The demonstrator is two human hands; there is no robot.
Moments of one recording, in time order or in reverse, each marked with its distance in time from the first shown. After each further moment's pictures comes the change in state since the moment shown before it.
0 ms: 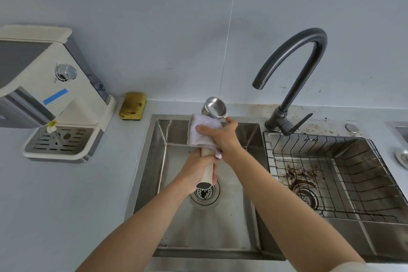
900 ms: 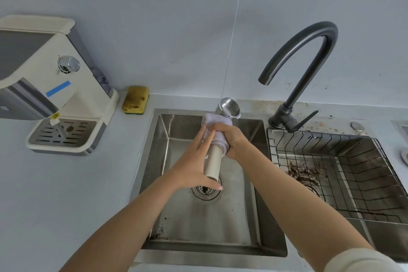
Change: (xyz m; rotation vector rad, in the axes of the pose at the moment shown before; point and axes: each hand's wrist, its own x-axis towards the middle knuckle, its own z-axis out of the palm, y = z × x) left_hand -0.004 0.000 -0.030 1.080 -0.209 0.414; right_hand 0.013 0.008 -0.013 0.171 -0.178 0.248
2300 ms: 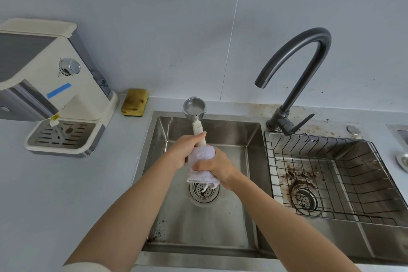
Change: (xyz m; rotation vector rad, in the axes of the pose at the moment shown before) left_hand 0.043 -0.018 -0.016 -0.962 0.129 -0.625; right_hand -0.016 0.055 -0.003 -0.483 -0.248 -0.200
